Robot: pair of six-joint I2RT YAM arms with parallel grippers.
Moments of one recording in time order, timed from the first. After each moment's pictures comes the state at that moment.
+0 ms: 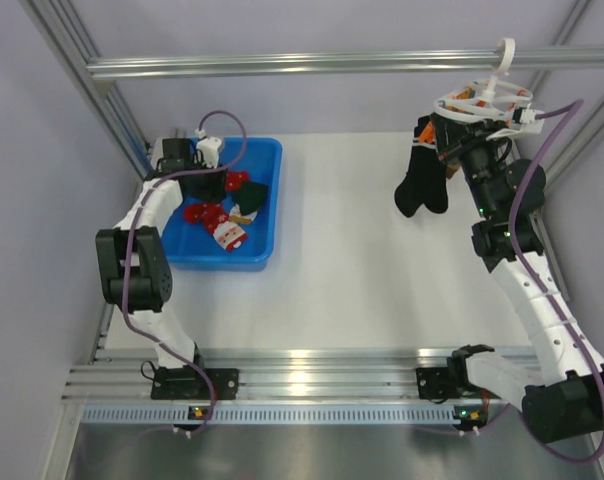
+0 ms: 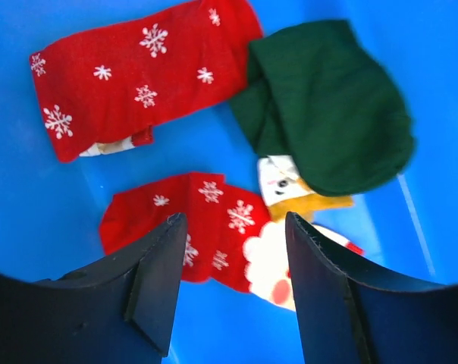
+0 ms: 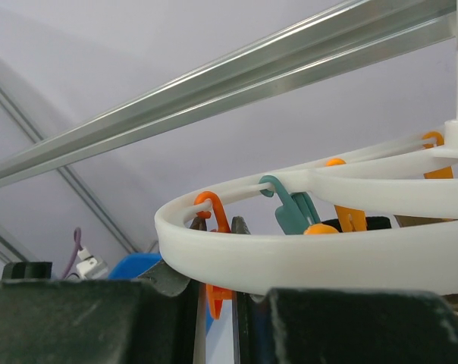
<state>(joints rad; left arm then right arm) 0.04 1.80 1.41 -0.41 0.31 0.31 0.20 1.06 1.07 0.34 -0.07 0.48</state>
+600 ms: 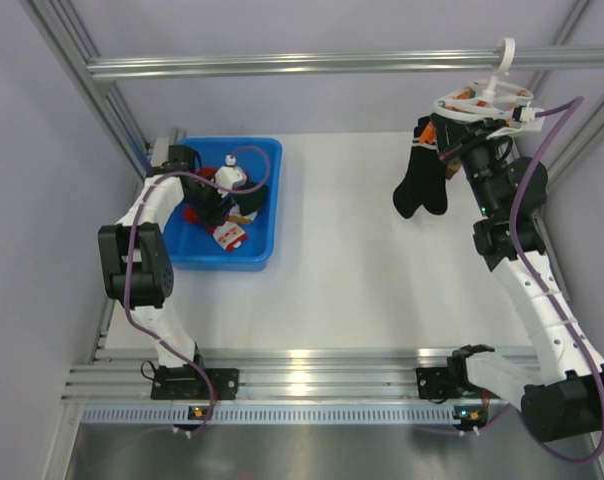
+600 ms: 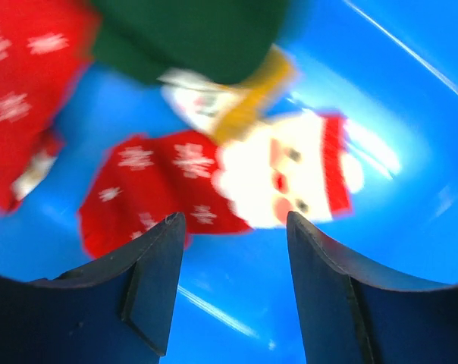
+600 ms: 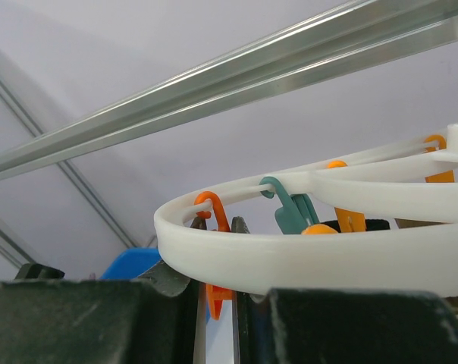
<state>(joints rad) 0.04 1.86 1.47 -0.73 0.40 0.91 0.19 1.06 1.08 0.32 -0.10 0.47</state>
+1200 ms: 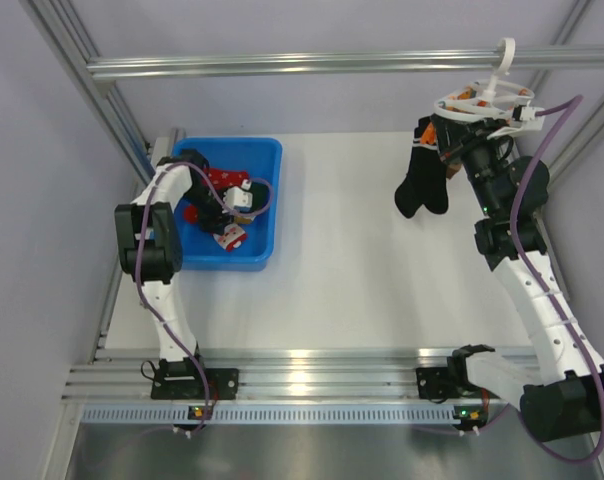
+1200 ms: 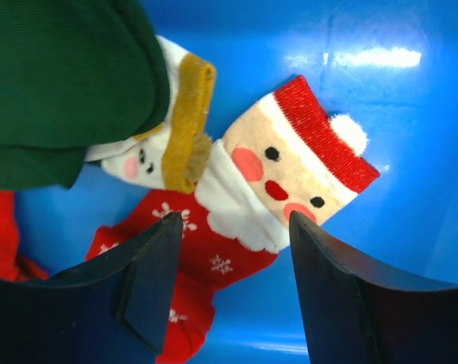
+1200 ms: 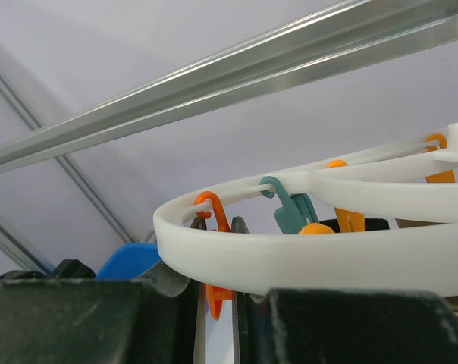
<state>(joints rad) 0.04 2.10 1.70 -1.07 0.48 1.57 0.17 1.06 1.08 0.30 -0.13 0.46</state>
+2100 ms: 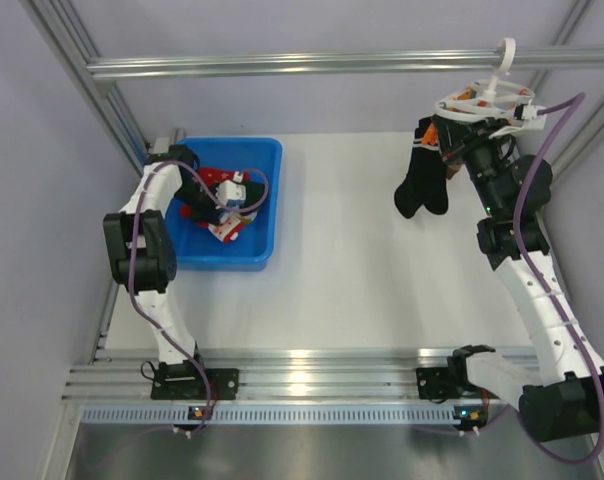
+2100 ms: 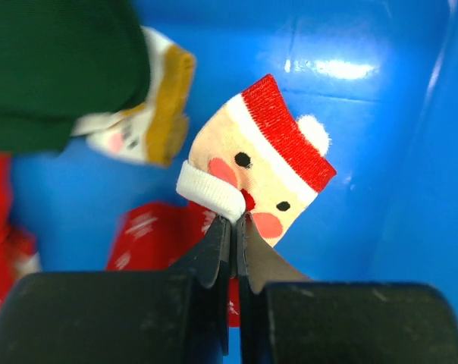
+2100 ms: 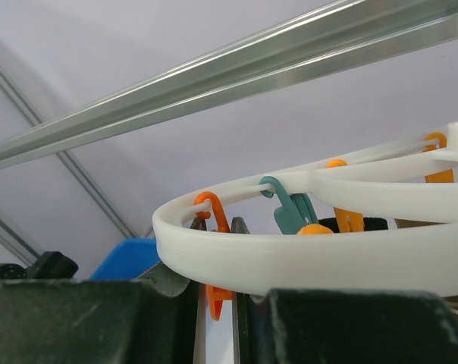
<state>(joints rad) 0.06 2.03 1.66 -1.12 0.49 1.54 0.15 1.06 1.10 0.28 -0.15 0.47</state>
